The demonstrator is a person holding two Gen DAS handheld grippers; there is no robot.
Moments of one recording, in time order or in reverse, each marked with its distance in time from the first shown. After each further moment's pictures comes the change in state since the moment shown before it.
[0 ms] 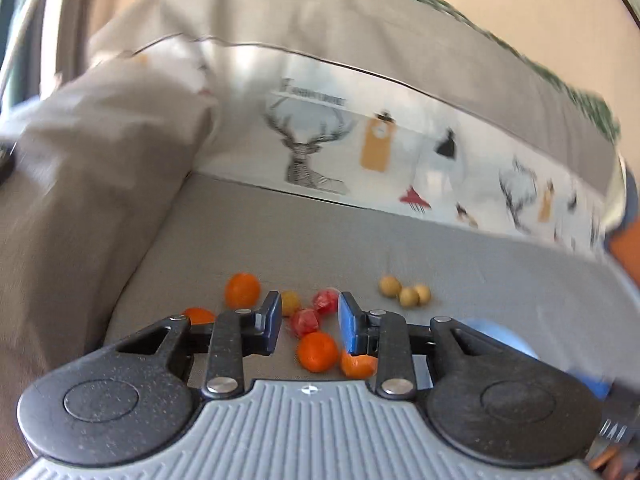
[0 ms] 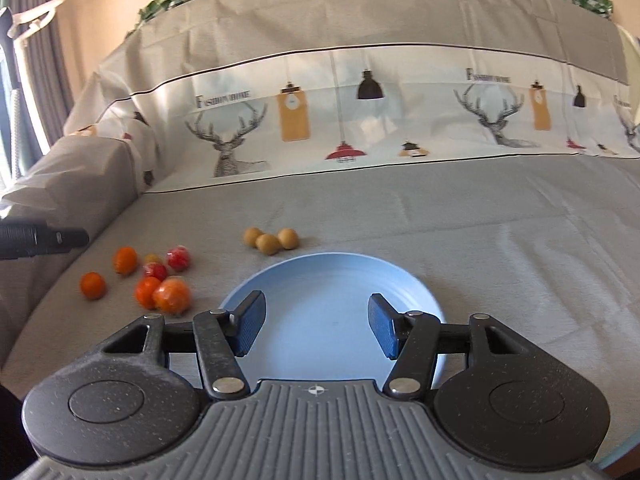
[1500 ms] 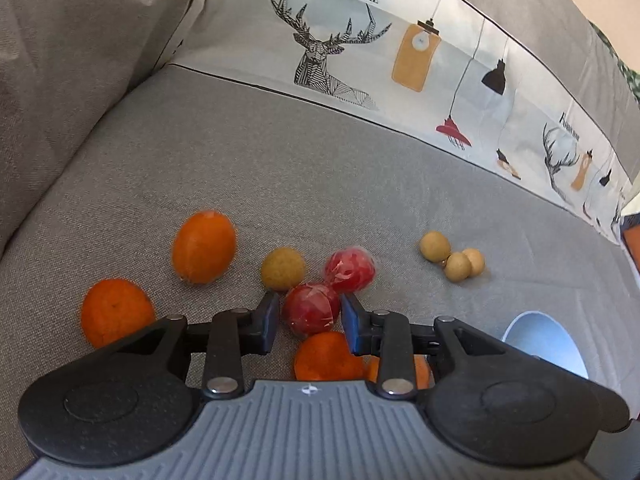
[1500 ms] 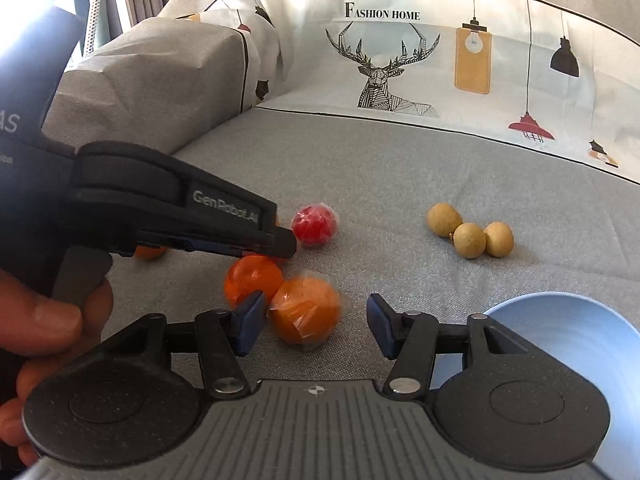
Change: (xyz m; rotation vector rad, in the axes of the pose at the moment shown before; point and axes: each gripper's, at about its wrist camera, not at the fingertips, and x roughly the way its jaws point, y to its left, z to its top) left arm 0.137 0.010 -0.005 -0.027 0.250 0.002; right arm 0.148 0.124 0.003 -0.269 0.174 0.231
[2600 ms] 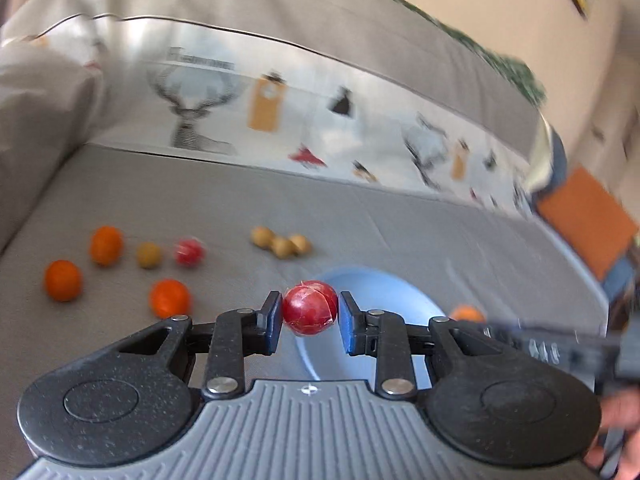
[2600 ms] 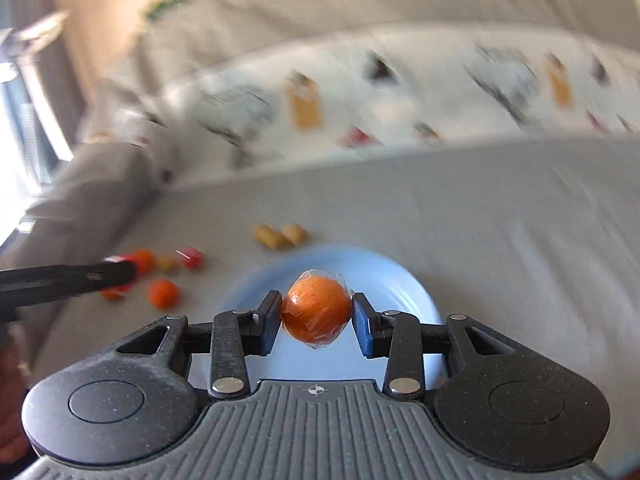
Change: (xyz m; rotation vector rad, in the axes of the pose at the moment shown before) left arm -0.119 -0.099 -0.081 0.228 -0.171 -0.209; right arm -0.177 -0.122 -0.060 0.333 -0.104 -0.159
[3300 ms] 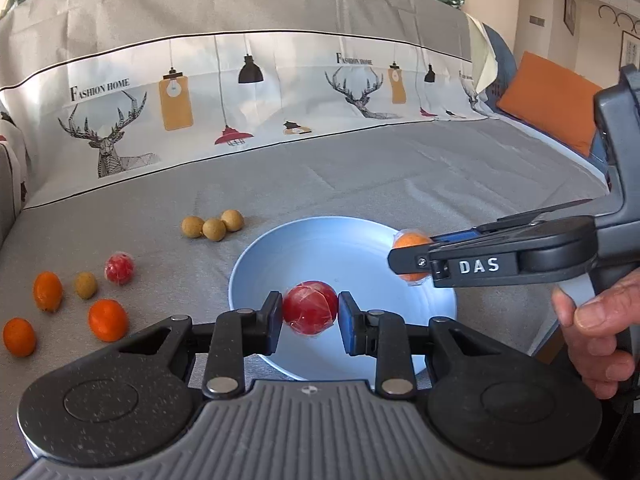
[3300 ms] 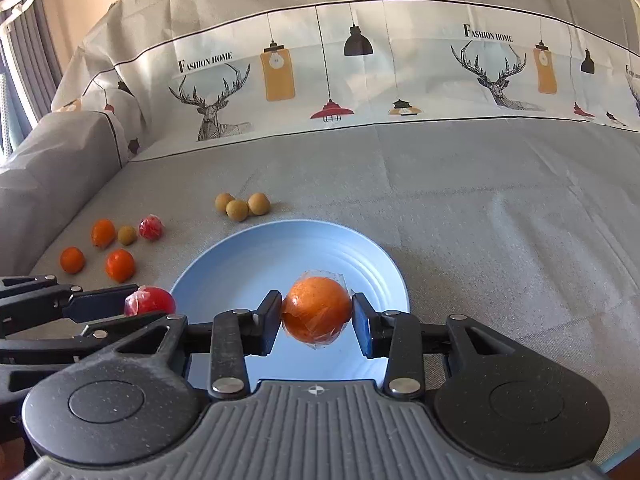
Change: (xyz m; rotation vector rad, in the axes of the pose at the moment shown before) left arm 0.039 -0.051 -0.037 0.325 0.052 -0.031; right arm 0.025 0.000 -0.006 -0.057 0.044 -0.053
